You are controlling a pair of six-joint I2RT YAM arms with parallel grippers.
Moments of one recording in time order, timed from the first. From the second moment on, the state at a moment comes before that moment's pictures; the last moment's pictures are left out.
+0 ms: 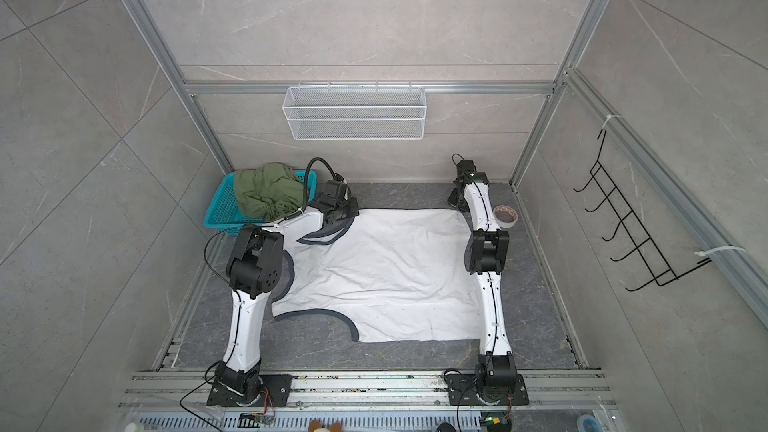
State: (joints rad) left arm -0.43 2.24 1.71 -0.20 -0.01 -0.48; right arm -0.02 2.83 2.83 -1.21 0.11 0.50
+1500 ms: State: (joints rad) left arm -0.59 1.83 1.14 -0.08 -0.02 -0.45; right arm -0.07 1.88 1.26 -0.34 0.02 0.66
